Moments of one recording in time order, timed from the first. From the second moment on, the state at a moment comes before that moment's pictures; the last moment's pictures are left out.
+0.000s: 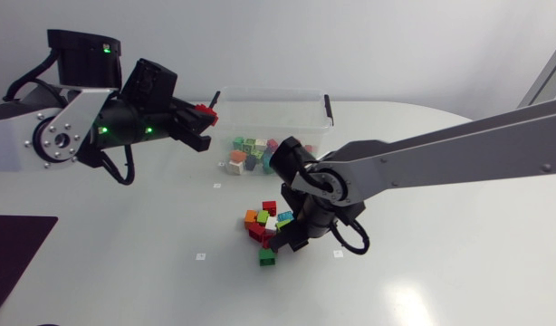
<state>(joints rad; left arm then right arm) -0.30 1.45 0.96 0.06 0.19 0.29 0.72 1.85 1.09 -0.56 0.07 0.19</state>
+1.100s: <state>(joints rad) -0.30 1.99 1.55 -0.03 0.19 0.13 0.51 1.65 1.39 -0.66 0.04 0.17</state>
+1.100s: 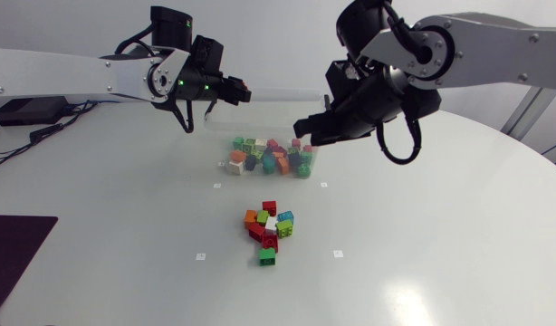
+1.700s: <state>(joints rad) -0.33 1.80 1.48 -0.30 0.19 0.28 0.47 1.85 1.66 -0.58 0.01 0.18</state>
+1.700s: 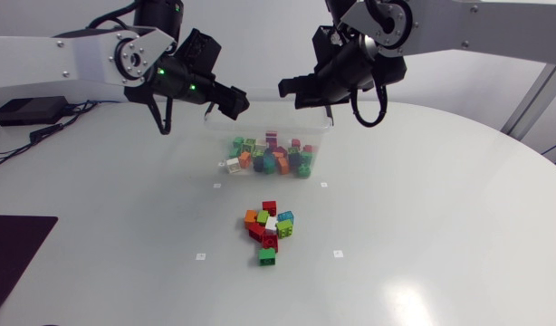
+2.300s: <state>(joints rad) -0.36 1.66 1.10 -0.34 0.29 0.64 0.45 2.08 1.87 -0.56 -0.01 0.18</state>
